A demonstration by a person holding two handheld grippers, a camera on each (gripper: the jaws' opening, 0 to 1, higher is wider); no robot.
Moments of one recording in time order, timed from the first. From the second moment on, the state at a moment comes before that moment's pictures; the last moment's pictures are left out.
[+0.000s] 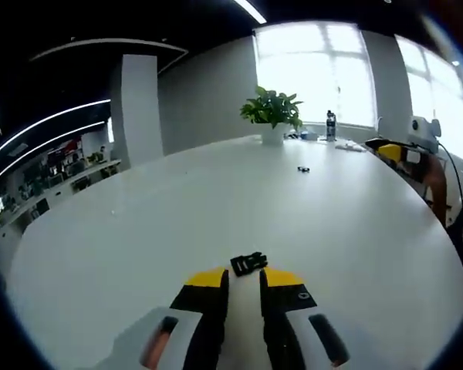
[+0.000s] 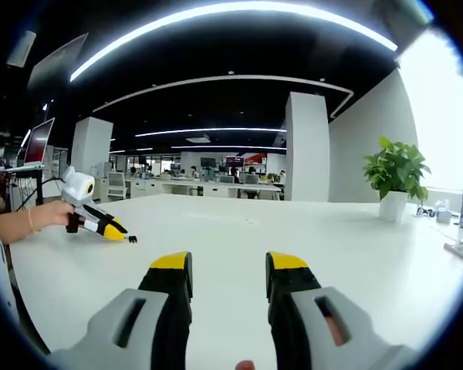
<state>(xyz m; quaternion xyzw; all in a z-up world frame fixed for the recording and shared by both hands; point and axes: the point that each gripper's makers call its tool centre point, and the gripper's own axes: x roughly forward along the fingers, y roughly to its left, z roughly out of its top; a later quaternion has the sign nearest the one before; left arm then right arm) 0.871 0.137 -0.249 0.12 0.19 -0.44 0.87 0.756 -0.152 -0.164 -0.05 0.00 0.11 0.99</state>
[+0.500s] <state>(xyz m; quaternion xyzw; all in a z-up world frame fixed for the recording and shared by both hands) 0.885 0.119 -0.254 0.12 0.20 -0.50 0.84 0.756 -0.153 -0.164 -0.05 0.01 0.11 0.99</state>
